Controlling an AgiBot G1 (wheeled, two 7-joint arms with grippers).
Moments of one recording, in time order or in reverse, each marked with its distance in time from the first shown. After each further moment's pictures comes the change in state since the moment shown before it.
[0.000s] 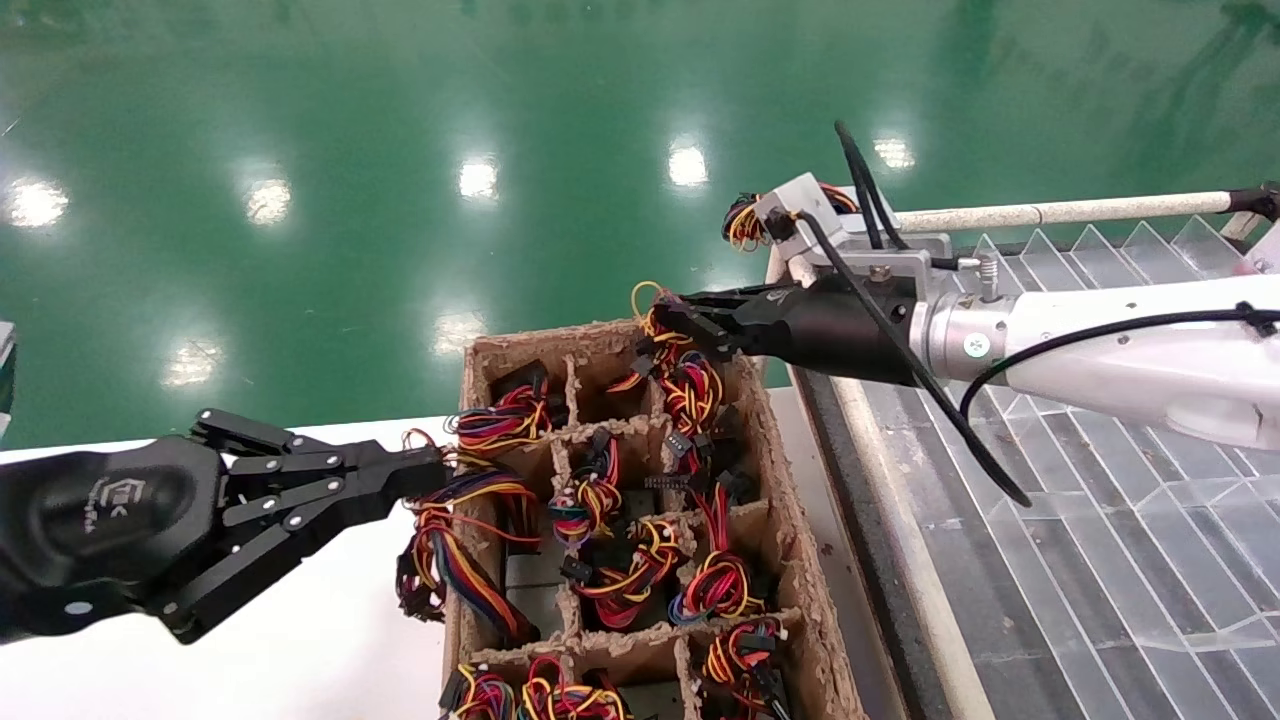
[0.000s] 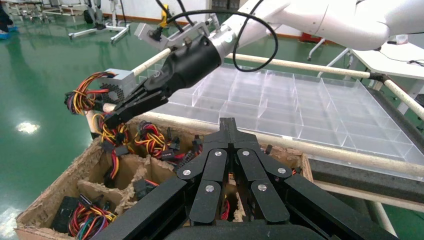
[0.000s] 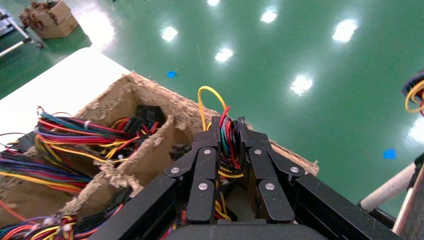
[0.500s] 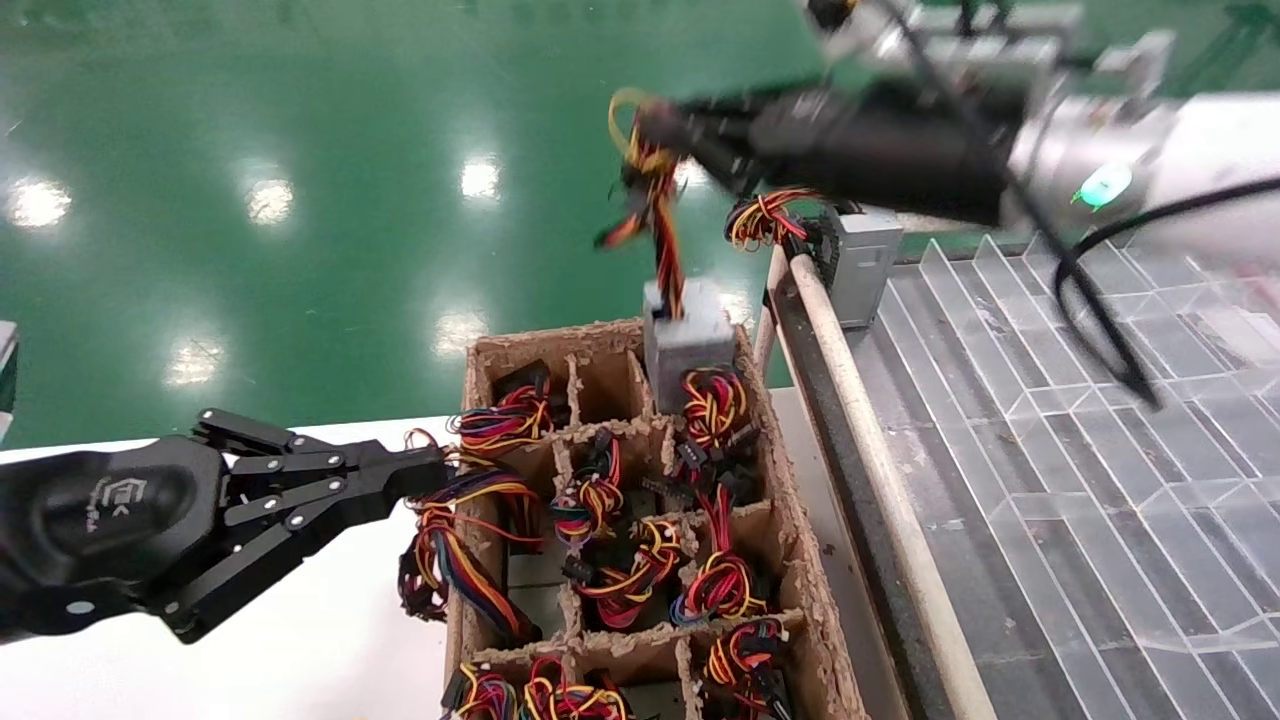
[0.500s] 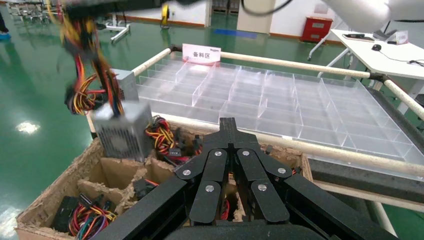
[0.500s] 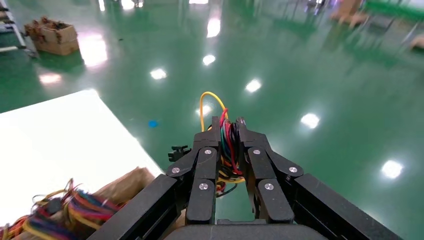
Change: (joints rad) left arm 0.000 0.000 0.000 0.000 0.000 0.000 0.000; right arm 0.102 0.102 0.059 0.260 0.003 0.004 0.002
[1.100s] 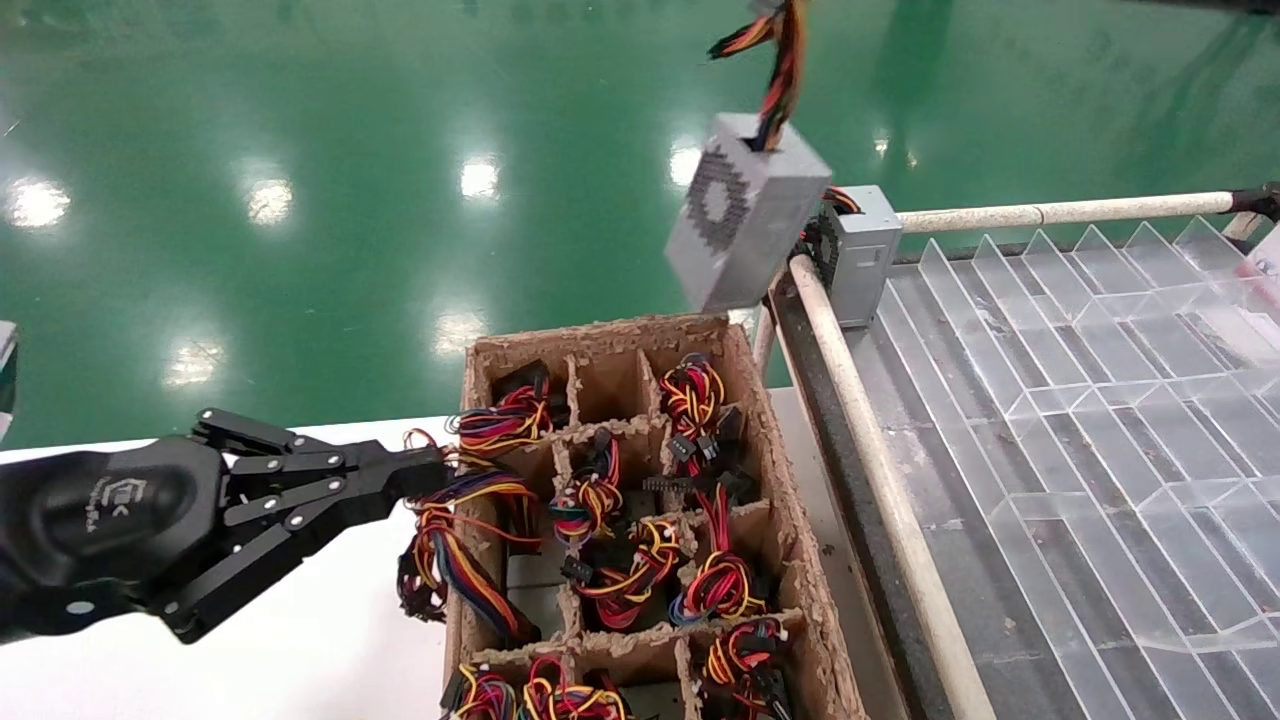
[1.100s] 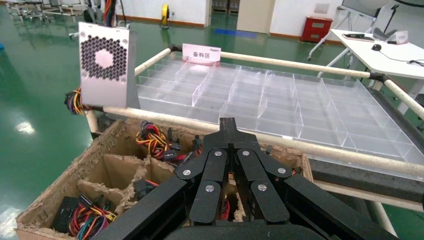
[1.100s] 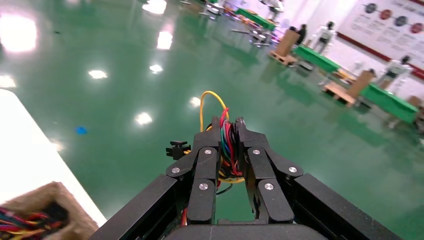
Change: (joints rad) left arm 0.000 0.000 0.000 0.000 0.000 0.000 0.000; right arm 0.150 0.141 0.051 0.103 -0.077 0.000 -0.009
